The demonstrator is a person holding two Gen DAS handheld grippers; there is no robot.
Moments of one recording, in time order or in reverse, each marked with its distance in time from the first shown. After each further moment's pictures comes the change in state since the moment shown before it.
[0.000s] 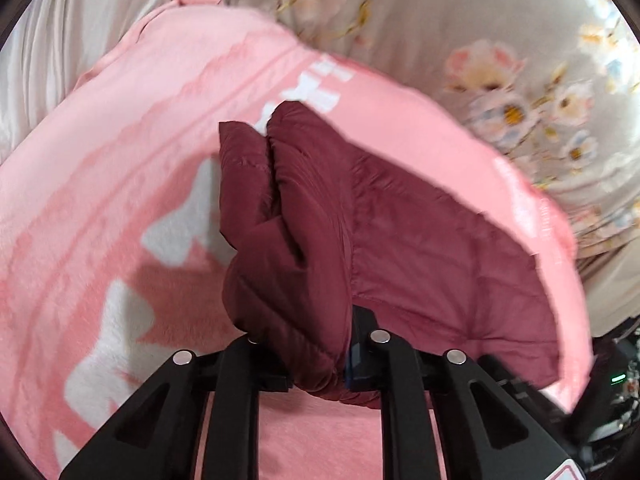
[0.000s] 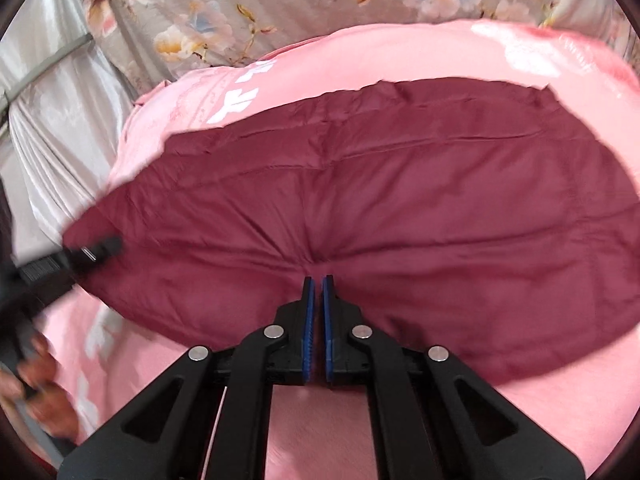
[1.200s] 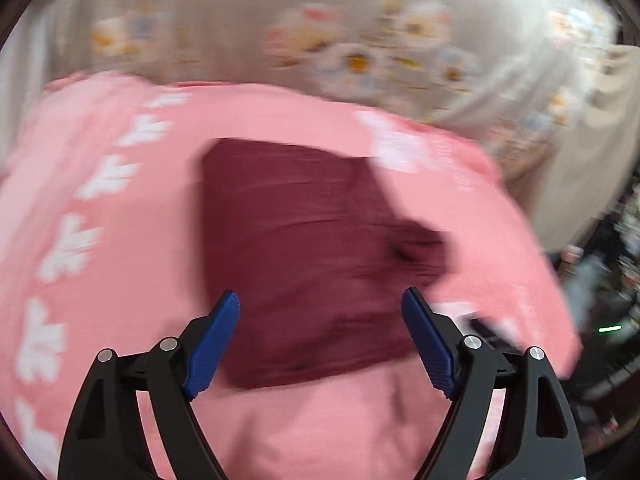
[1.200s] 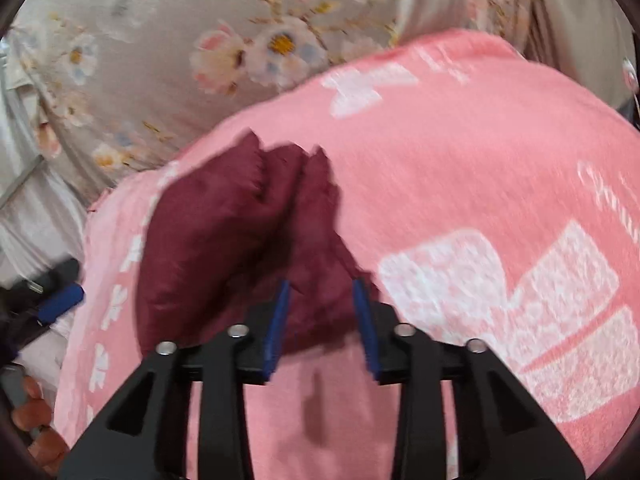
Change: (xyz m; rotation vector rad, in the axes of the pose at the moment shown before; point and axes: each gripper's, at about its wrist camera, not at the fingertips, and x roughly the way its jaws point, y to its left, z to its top) left arm -0.035 -0.209 -0.060 0.304 0.017 -0.062; right arm -0.170 -0.143 -0.015 0.230 -0.258 -0.082
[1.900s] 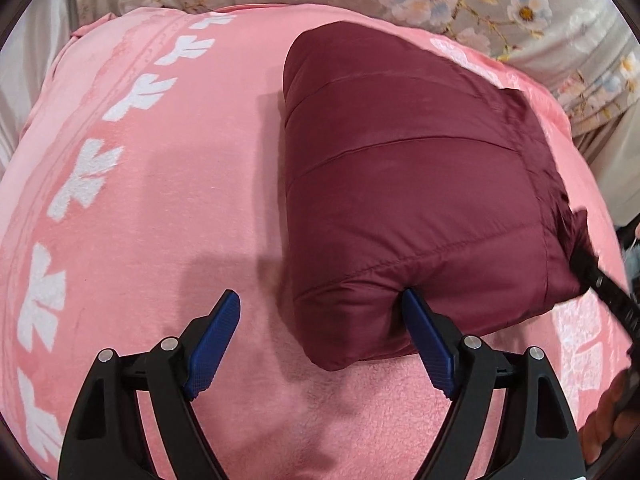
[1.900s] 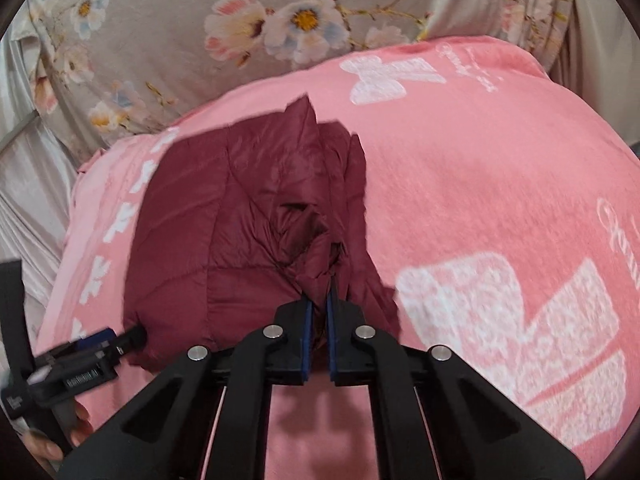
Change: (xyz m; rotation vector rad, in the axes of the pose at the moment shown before) left arm 0.083 0.034 -0.039 -0.005 0.213 0.149; right arm 0.048 0.000 -0.009 -0.080 0.140 -0.115
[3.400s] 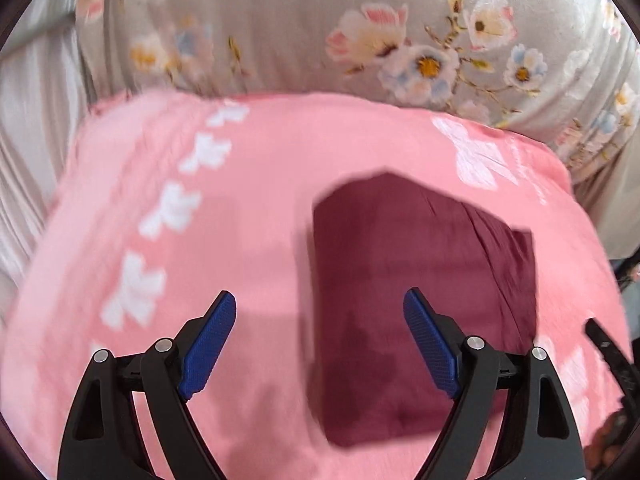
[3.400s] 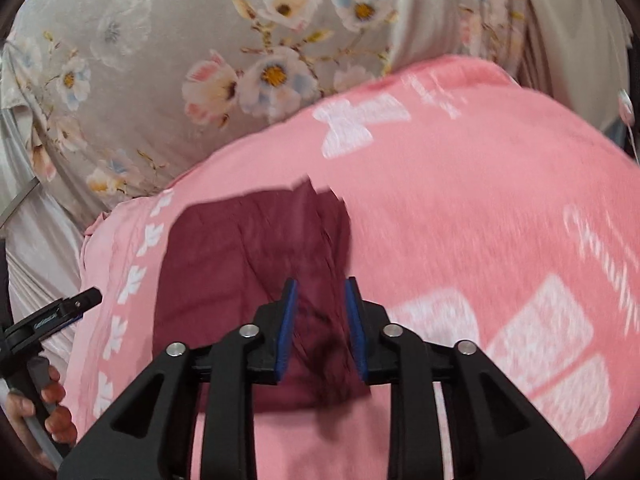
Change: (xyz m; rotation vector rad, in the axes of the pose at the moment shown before) left arm -0.071 -0.004 0.087 0.014 -0.217 0.079; right arm -0.051 -0.018 0.066 0.099 -0.166 0.049
